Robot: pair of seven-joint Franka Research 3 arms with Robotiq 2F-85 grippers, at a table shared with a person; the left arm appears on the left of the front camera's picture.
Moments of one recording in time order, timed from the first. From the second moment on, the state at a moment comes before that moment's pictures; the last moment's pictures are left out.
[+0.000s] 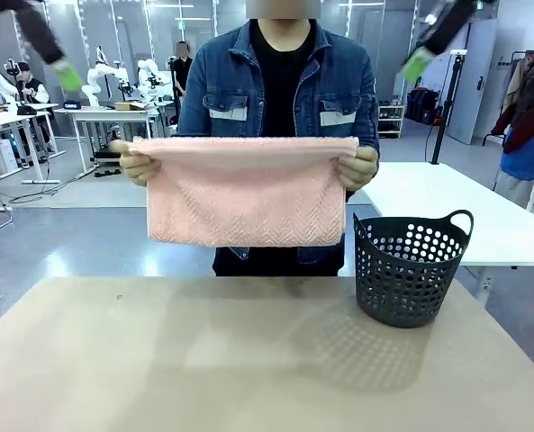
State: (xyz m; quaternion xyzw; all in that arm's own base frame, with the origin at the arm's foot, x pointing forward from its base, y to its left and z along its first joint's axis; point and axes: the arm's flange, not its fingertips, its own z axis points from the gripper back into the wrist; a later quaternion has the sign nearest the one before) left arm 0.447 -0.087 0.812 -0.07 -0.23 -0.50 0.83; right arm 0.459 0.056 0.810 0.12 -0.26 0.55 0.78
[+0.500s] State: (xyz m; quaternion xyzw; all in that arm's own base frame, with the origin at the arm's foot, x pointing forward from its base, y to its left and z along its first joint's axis) left arm 0.397 0.054 0.816 -0.07 -0.28 -0.33 0.90; right arm 0.414 -0.067 0.804 0.12 -0.32 0.40 0.85
